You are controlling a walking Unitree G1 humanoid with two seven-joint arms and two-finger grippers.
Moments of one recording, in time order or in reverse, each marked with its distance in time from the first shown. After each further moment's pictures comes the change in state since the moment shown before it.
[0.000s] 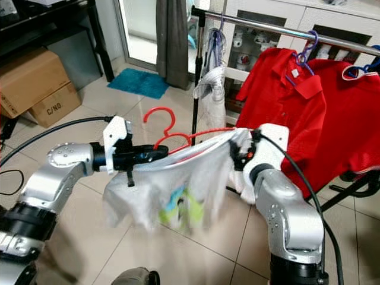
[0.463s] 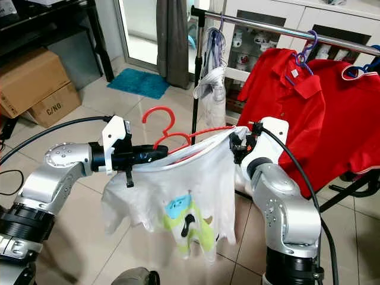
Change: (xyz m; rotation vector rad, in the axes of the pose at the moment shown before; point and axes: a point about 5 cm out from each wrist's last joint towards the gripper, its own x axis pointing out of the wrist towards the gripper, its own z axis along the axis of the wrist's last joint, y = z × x) left arm -0.001 0.000 0.002 0.010 0.004 0.028; right arm 0.002 0.006 0.008 0.016 -0.031 0.043
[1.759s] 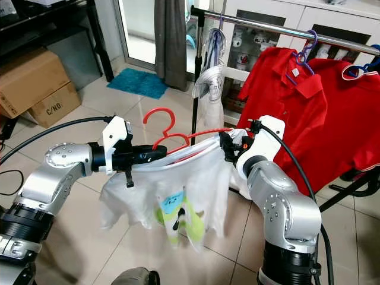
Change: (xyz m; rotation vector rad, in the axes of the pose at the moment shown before) left arm 0.000 0.000 0.000 0.008 0.024 0.003; right arm 0.003 0.008 0.001 0.111 0.039 0.060
